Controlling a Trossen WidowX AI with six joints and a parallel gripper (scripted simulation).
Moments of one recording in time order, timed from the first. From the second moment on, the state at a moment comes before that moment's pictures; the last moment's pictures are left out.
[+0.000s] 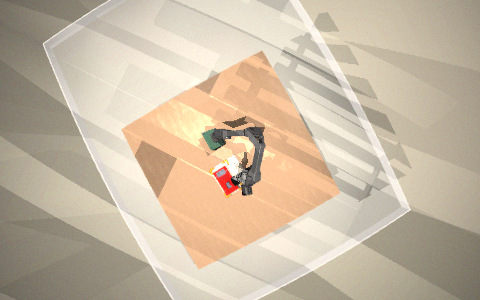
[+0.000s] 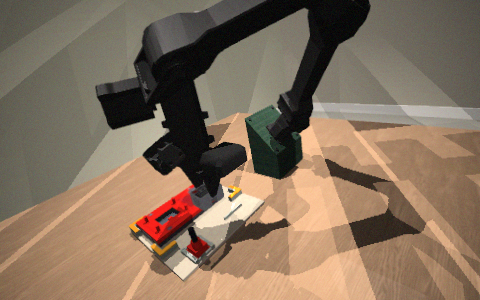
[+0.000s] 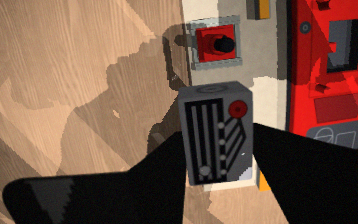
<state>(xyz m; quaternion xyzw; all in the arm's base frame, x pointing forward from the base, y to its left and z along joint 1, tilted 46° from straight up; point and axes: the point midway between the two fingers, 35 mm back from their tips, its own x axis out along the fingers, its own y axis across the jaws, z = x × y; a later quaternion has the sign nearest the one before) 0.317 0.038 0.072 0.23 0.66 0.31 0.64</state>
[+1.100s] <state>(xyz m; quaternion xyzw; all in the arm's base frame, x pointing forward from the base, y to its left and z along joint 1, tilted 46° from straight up) 0.350 -0.002 -0.018 0.23 0.66 0.32 0.65</state>
